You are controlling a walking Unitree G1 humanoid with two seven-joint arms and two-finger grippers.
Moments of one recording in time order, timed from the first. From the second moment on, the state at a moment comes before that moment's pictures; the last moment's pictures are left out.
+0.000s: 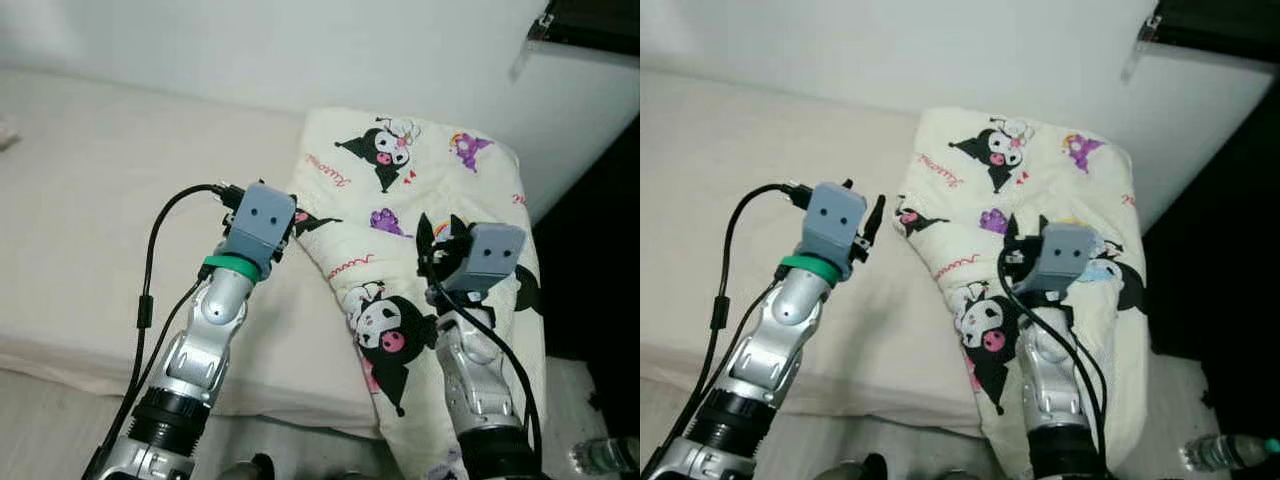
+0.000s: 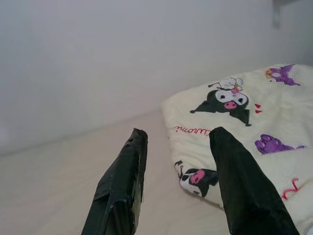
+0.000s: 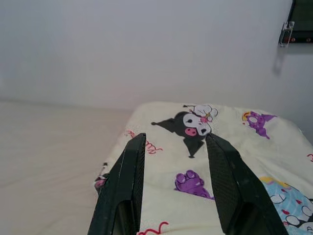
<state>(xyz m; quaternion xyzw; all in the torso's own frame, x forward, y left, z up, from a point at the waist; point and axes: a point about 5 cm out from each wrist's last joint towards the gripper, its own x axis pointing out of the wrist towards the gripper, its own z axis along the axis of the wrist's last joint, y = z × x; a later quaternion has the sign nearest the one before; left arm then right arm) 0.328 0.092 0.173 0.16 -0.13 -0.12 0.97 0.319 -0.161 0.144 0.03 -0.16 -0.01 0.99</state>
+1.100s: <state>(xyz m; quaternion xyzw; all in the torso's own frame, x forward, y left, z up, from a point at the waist) 0.320 0.087 0.150 0.17 -0.10 -0.18 0.96 0.316 -0.171 0.136 0.03 -0.14 -0.04 0.99</state>
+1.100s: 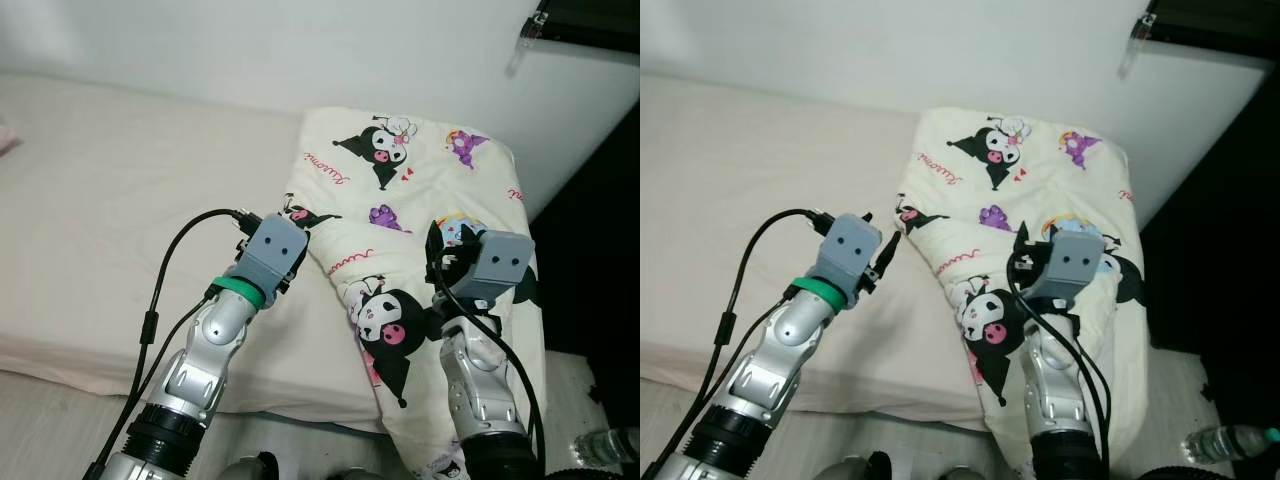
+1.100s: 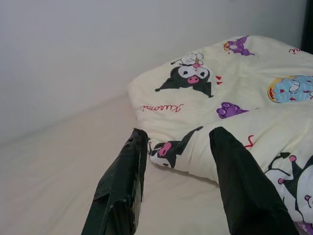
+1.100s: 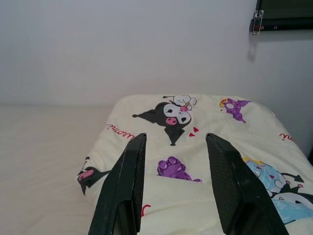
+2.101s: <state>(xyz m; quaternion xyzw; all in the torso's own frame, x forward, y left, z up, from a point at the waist) 0.318 0.084 0.145 0.17 -0.09 -0.18 0.96 0.311 -0.180 0.132 0.03 -0.14 -0.05 0.99</state>
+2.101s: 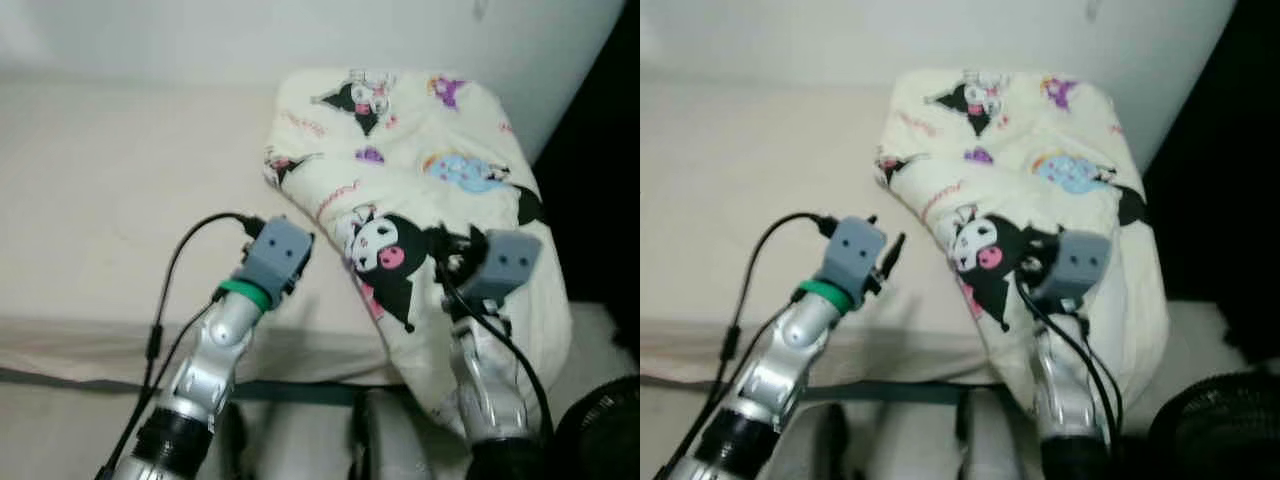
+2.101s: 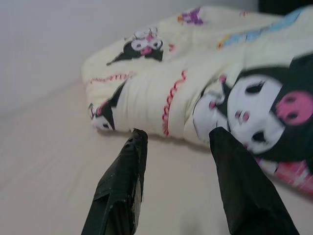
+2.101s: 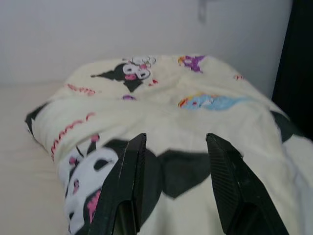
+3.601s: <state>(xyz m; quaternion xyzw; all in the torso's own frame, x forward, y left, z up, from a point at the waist) 0.305 0.122 0.149 0.21 -0.06 -0.16 0.96 0.319 -0.324 0.100 0.06 0.07 -0.16 0.98</state>
